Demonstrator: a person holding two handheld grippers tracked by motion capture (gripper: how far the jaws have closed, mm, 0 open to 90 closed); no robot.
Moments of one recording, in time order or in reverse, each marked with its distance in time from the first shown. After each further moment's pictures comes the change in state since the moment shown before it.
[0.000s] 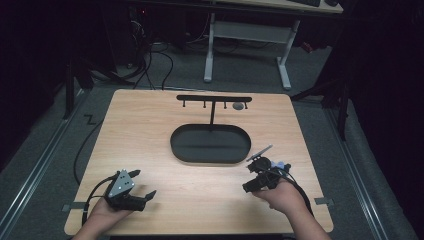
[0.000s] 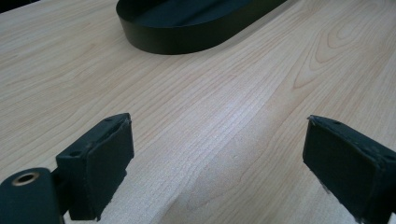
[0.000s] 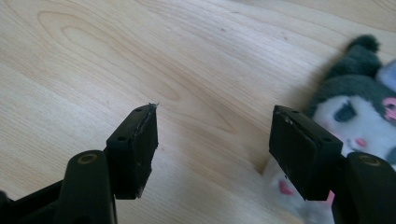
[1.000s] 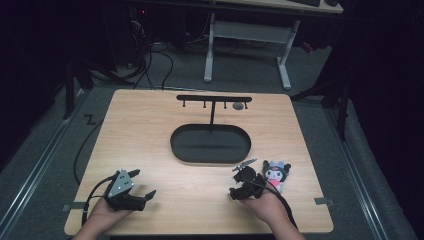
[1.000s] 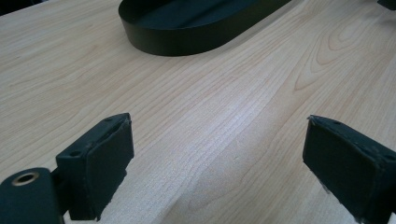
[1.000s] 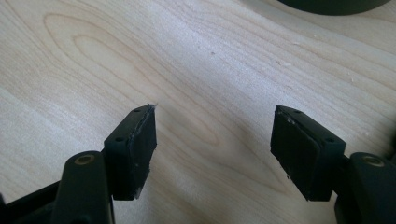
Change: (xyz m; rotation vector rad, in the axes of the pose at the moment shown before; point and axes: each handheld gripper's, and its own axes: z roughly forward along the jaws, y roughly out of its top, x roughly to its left) left arm 0.001 0.000 -0.001 -0.004 0.004 0.002; right arm 0.033 -0.005 0.045 -0.140 -0.039 -0.102
